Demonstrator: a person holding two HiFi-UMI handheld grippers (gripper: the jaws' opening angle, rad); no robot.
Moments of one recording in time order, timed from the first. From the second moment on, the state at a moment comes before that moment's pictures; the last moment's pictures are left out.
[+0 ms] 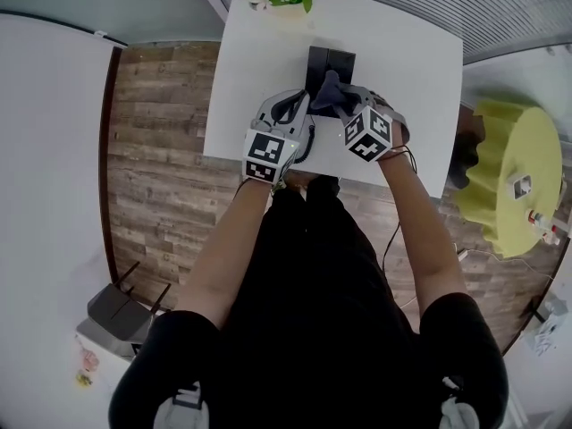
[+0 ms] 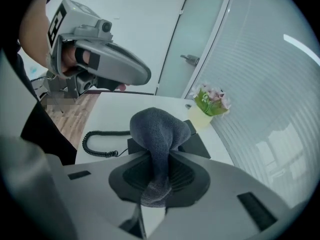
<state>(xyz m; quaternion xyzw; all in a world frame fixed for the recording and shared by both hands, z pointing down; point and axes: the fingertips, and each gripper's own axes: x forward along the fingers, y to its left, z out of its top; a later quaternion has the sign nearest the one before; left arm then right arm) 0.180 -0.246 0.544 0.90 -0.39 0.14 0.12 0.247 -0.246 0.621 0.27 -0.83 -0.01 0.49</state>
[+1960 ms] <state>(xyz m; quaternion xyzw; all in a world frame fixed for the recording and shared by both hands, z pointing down) 0.152 -0.298 0.591 0.87 -0.44 0.15 0.16 0.192 -0.274 0.672 0.16 -0.84 -0.07 0.52</state>
